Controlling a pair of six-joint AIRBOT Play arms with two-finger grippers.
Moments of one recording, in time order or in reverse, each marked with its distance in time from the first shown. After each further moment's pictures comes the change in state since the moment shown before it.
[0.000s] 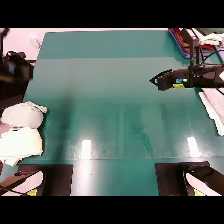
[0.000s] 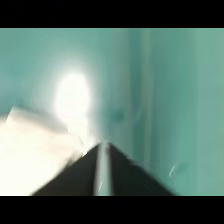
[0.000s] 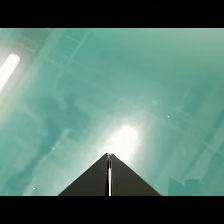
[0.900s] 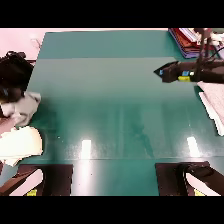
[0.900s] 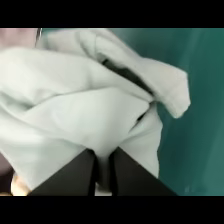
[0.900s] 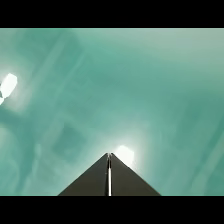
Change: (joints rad) left arm 0.124 0.098 -0.196 0.044 0.224 -0.053; right arm -0.028 0.016 0.077 0.007 -0.040 0.016
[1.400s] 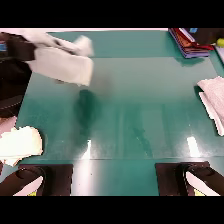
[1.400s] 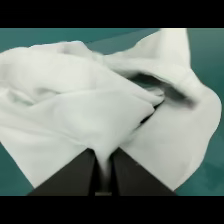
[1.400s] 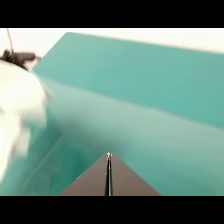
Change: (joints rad) left arm -0.611 0.029 0.456 -0.013 -0.047 -0.049; right arm -0.108 0.003 0.314 0.000 0.003 0.013
